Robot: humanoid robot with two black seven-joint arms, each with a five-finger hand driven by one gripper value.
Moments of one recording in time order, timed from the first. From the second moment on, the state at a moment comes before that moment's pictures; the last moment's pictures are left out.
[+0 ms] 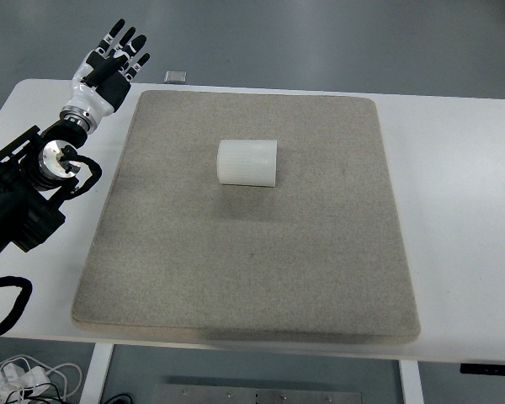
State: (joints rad) left arm -0.90 0.21 -0.86 -0.47 0.02 -0.28 -0.25; right arm 0.01 0.00 0.00 0.19 0.00 0.03 -0.03
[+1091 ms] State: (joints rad) left arm -1.05 0.41 -0.55 -0.85 0.77 -0.27 -0.13; right arm 0.01 0.00 0.00 0.19 0.00 0.03 -0.03
